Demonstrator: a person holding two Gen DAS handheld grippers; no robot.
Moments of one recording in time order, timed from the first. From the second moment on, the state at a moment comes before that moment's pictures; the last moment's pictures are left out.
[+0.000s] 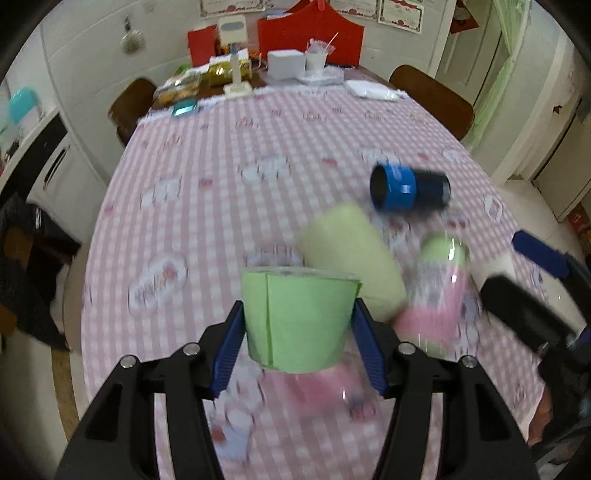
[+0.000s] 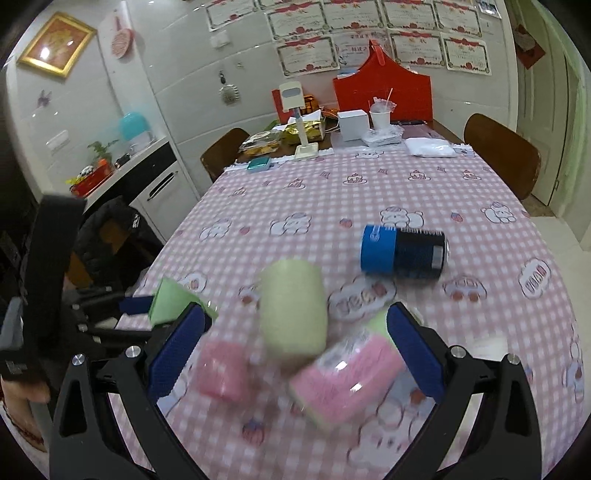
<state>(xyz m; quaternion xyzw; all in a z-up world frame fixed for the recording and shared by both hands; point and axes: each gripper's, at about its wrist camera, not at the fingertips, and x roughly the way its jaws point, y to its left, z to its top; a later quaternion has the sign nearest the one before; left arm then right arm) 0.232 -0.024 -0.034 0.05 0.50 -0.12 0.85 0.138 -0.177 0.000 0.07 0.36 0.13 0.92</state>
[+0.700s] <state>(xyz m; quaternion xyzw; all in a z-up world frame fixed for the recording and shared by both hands) 0.099 0.000 -0.104 -0.01 0.52 -0.11 0.85 0.047 -0.142 -0.052 0.06 0.42 0.12 0.90</state>
